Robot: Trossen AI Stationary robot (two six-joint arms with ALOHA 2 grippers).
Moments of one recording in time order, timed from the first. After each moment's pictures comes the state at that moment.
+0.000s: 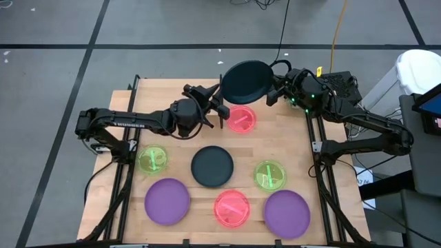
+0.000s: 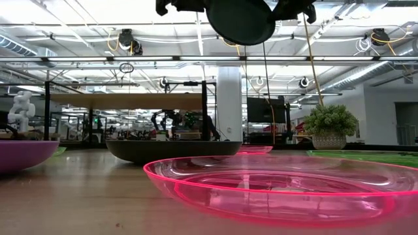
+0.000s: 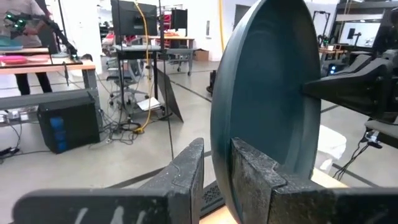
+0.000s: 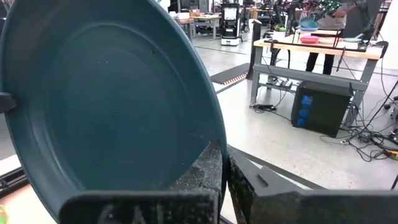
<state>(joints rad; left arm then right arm) 0.05 1.55 1.32 0.23 -0.87 -0.09 -0.36 1.01 1.04 -0.19 0.50 0.12</state>
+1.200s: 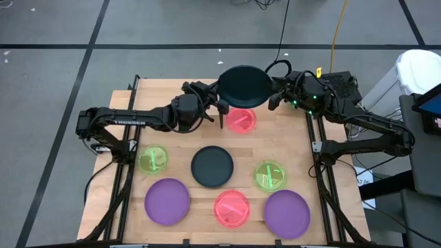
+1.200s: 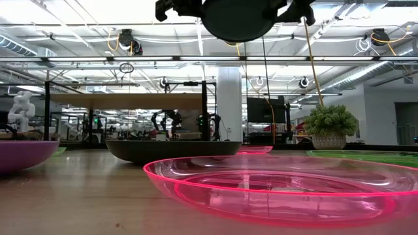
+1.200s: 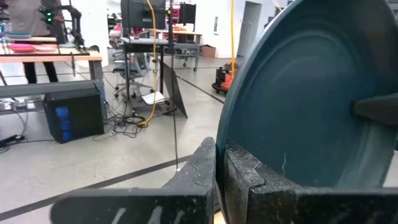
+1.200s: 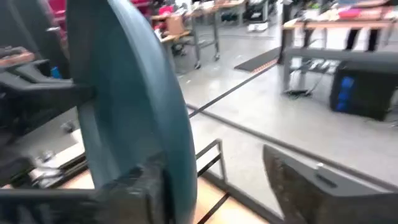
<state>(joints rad) 0.08 1.55 1.32 0.20 -0.86 -0.14 -0.36 0.99 1.04 -0.25 0.36 0.24</state>
